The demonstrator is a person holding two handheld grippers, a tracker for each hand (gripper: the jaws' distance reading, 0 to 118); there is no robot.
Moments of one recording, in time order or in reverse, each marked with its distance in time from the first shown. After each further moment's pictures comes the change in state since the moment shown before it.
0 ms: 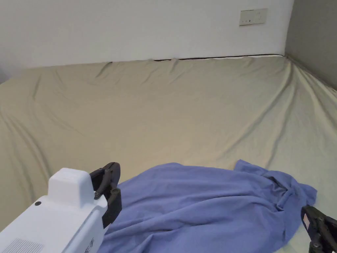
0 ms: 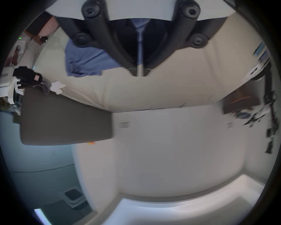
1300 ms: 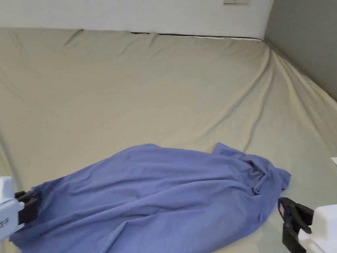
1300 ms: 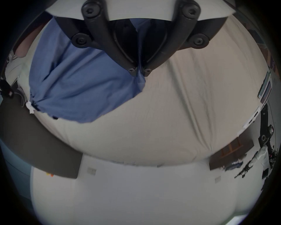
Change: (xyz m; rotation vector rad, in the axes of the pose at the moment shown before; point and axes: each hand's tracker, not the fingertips) left arm -0.115 -0.098 -0.107 -0.445 0.036 0.125; right arm 0.014 -0.027 -0.052 -0.182 -0.049 0.071
